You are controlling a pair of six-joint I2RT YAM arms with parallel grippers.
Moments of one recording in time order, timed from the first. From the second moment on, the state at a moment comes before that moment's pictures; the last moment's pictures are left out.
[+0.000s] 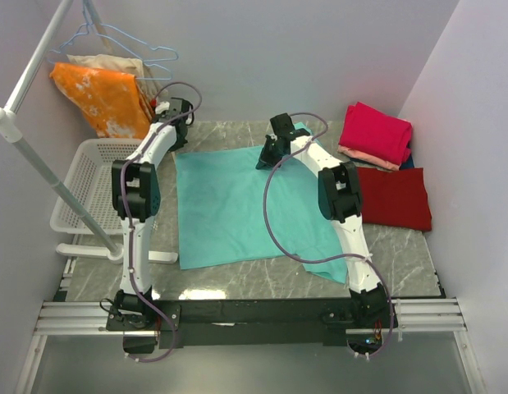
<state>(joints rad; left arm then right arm) -0.16 2.36 2.11 -0.75 -0.51 -0.58 0.37 2.53 2.18 -0.64 -0.26 0.71</state>
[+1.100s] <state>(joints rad) -0.31 2.00 1.68 -0.65 -0.31 -0.51 0.31 1.96 1.91 -0.56 0.12 0.45</state>
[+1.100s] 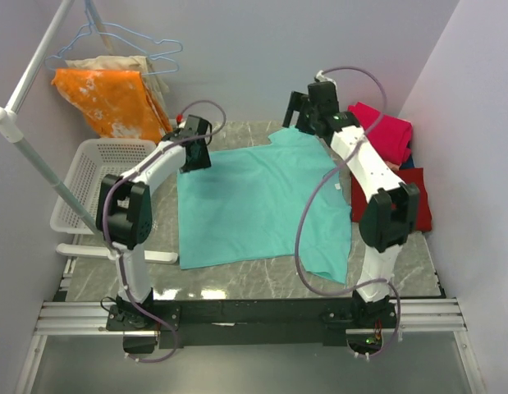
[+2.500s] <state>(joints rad) -0.74 1.08 0.76 -0.99 -0.39 -1.28 0.34 1.34 1.06 -0.66 0.17 0.63</state>
